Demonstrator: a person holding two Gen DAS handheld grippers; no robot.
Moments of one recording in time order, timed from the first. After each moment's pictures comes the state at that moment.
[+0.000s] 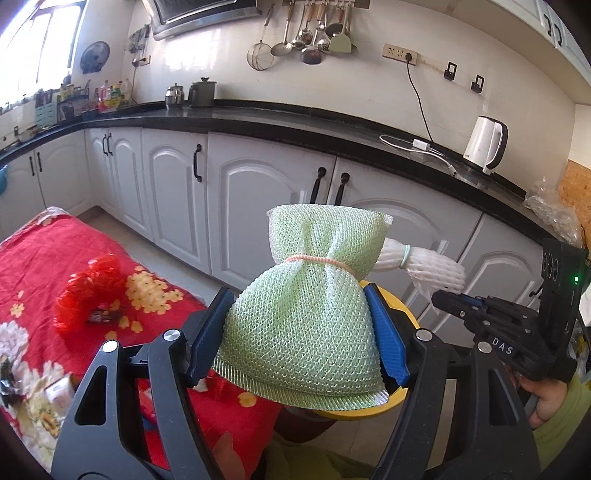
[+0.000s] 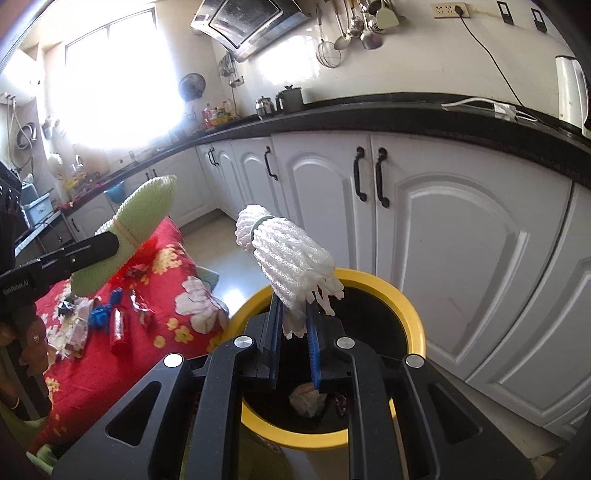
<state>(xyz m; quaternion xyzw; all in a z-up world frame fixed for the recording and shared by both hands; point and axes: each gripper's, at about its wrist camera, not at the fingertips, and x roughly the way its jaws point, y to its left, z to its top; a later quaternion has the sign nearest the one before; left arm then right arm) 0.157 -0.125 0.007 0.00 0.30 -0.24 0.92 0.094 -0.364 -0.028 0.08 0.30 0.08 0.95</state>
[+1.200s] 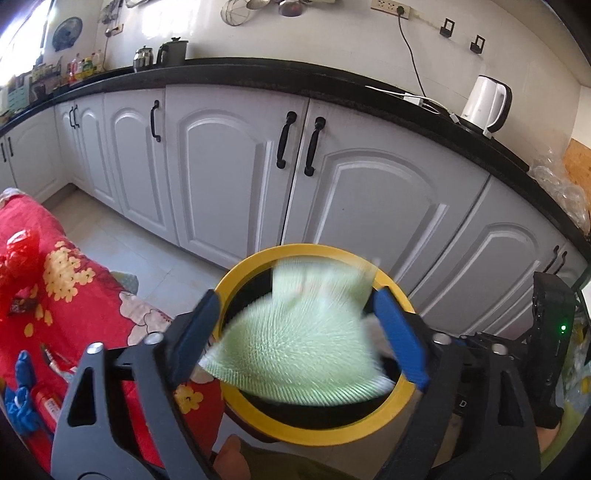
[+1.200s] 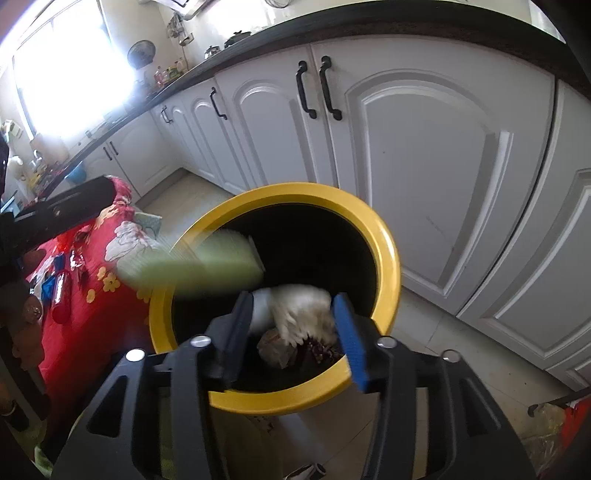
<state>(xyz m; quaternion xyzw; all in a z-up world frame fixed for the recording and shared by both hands) 0.200 -0.204 -0.055 0.01 0.36 -0.26 0.90 0.105 -0.399 -0.109 0.12 0.40 0.02 0.91</state>
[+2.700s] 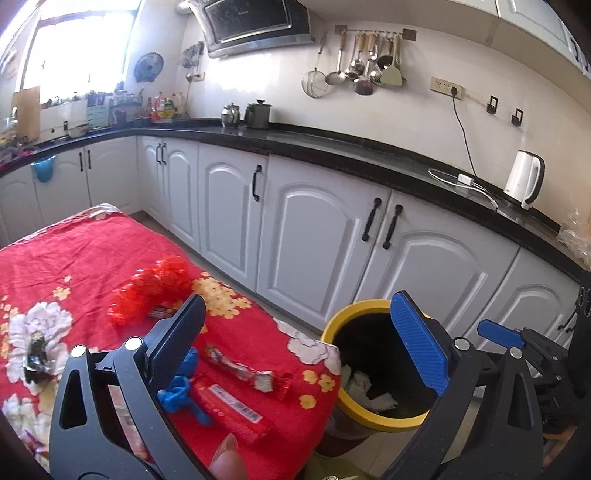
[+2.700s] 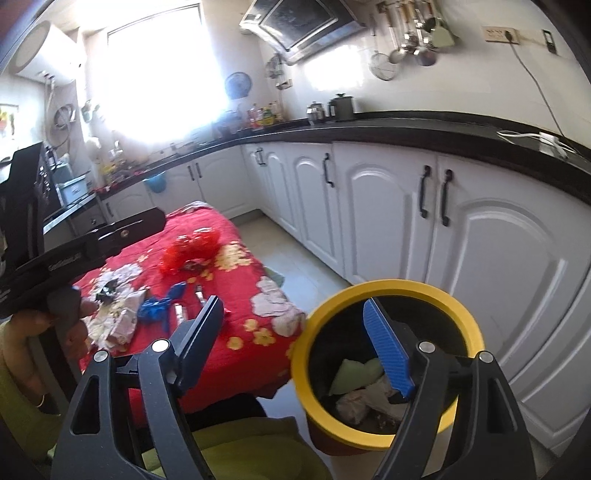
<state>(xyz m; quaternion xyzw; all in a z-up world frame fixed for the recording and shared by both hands) 0.139 -0.069 0.014 -0.03 0.25 -0.14 0.96 0.077 -0.282 -0.005 0.05 0.28 0.16 0.95</state>
